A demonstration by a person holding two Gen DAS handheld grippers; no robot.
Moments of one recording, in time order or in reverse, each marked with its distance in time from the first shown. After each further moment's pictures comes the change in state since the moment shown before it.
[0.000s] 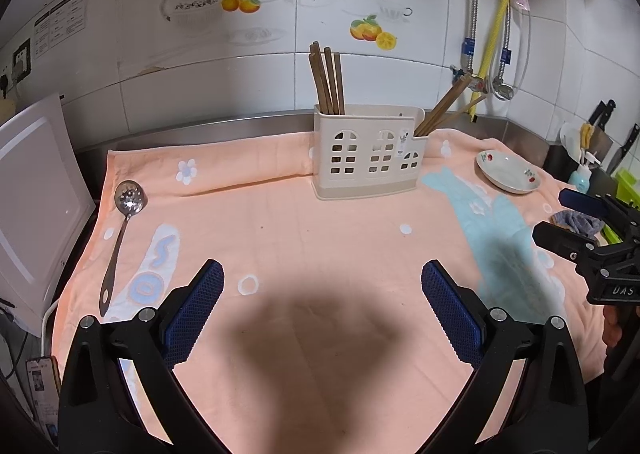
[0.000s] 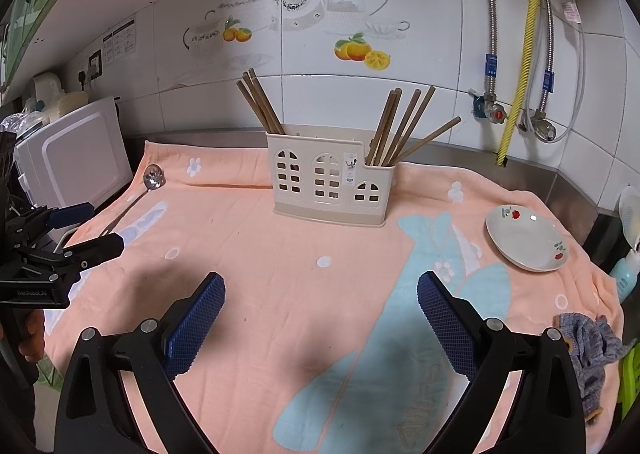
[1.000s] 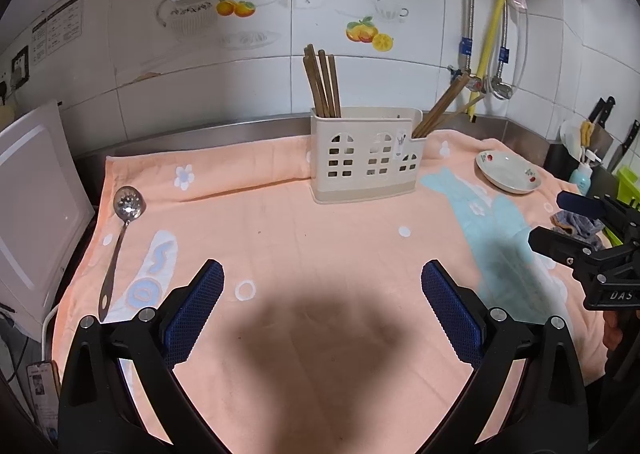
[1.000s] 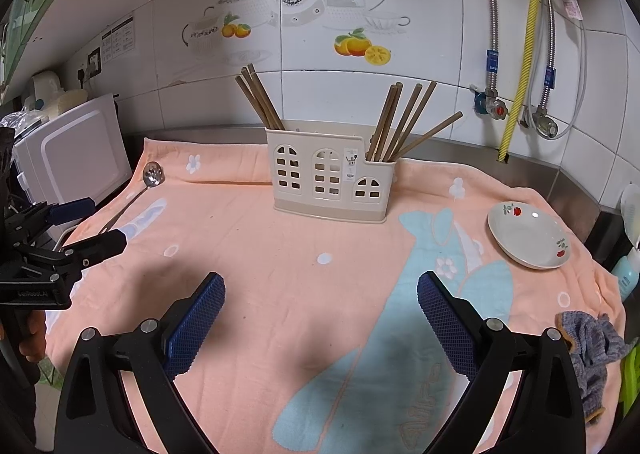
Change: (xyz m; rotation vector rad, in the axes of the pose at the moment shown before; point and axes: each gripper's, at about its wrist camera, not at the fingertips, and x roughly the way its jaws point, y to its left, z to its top) left arm 0.002 -0.005 0.001 0.012 -0.014 0.005; right arm 0.004 -0.002 -0.002 0.002 0.009 0.001
